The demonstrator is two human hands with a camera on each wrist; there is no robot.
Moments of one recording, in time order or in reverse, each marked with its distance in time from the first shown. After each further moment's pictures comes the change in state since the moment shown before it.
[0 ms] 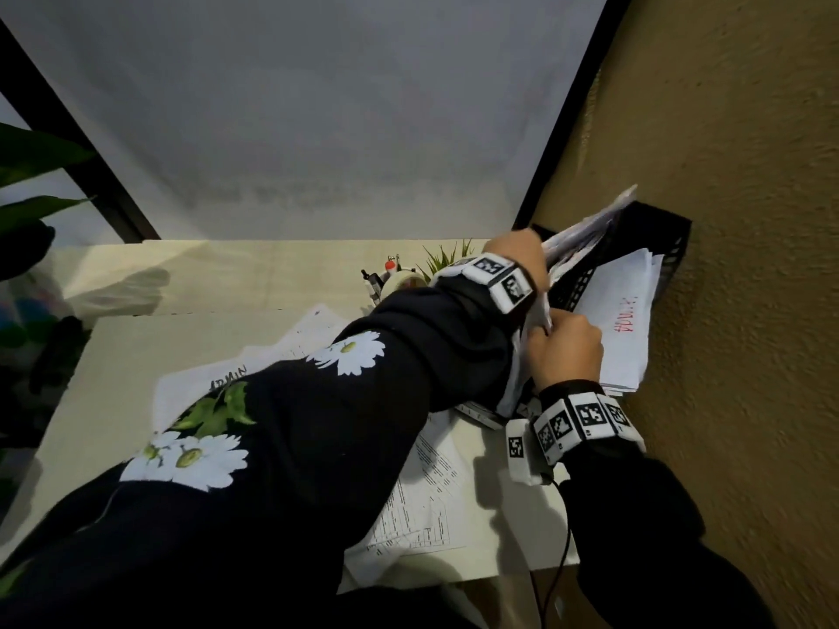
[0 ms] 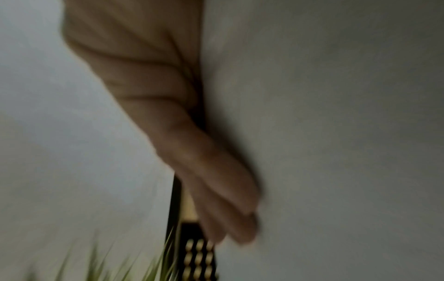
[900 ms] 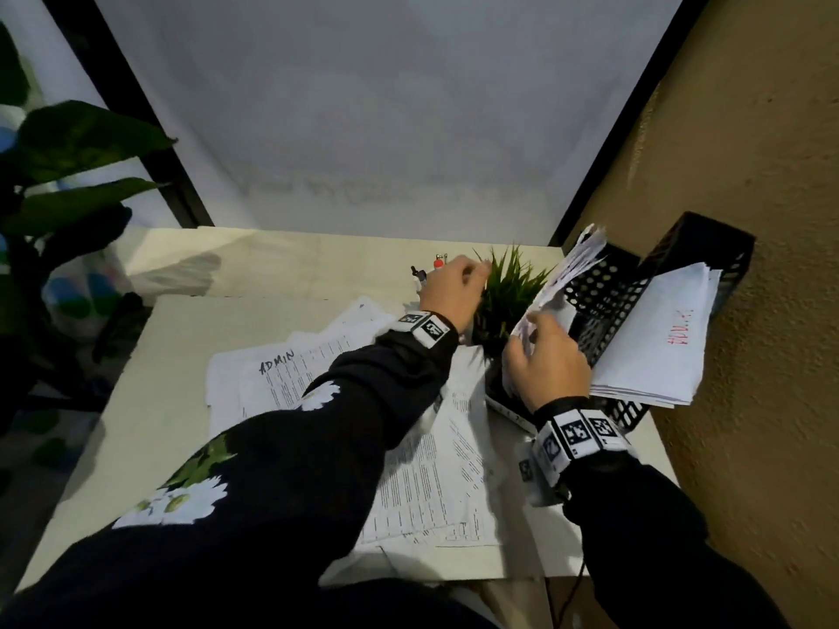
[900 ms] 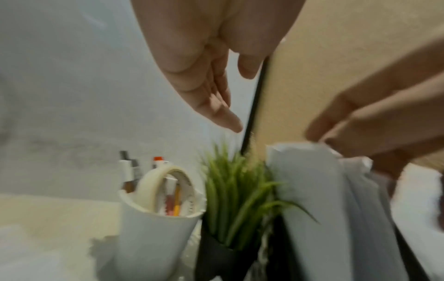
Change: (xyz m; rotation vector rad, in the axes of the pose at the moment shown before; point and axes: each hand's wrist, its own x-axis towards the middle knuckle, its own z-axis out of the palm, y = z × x) left_hand -0.029 -0.135 0.039 -0.607 0.378 -0.150; right_hand -0.043 -0.034 0.034 -0.120 -0.137 -0.277
